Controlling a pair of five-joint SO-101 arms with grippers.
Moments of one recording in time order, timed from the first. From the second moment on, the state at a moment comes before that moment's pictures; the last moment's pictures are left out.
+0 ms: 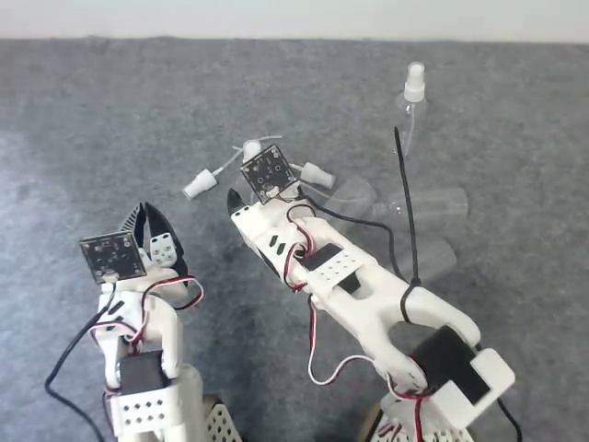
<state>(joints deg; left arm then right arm) -15.9 -103.3 97.1 35.8 8.6 -41.7 -0.4 45.3 -9.8 0.3</state>
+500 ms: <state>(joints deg) -15.9 -103.3 97.1 35.8 8.6 -41.6 -0.4 45.3 -9.8 0.0</state>
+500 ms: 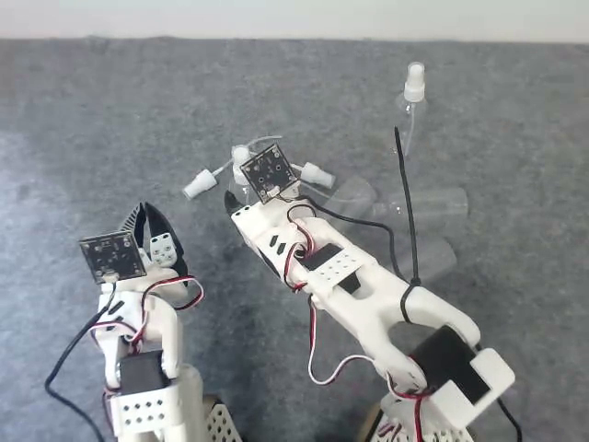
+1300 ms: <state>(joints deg) -15.9 -103.3 97.1 35.8 8.6 -40.1 -32.5 47.4 20.4 0.0</state>
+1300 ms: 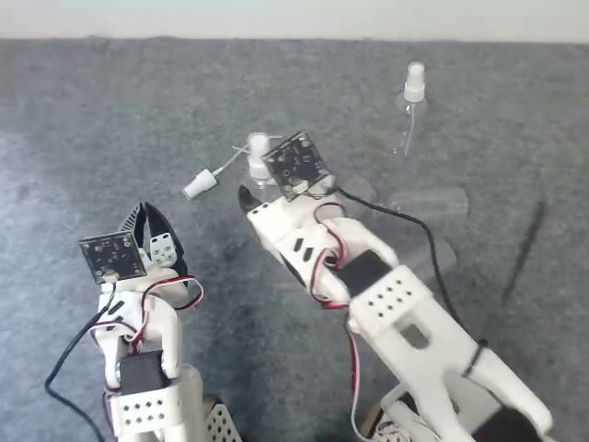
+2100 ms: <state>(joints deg) -15.9 -103.3 97.1 35.8 8.6 -5.1 -53.2 47.4 41.7 4.7</state>
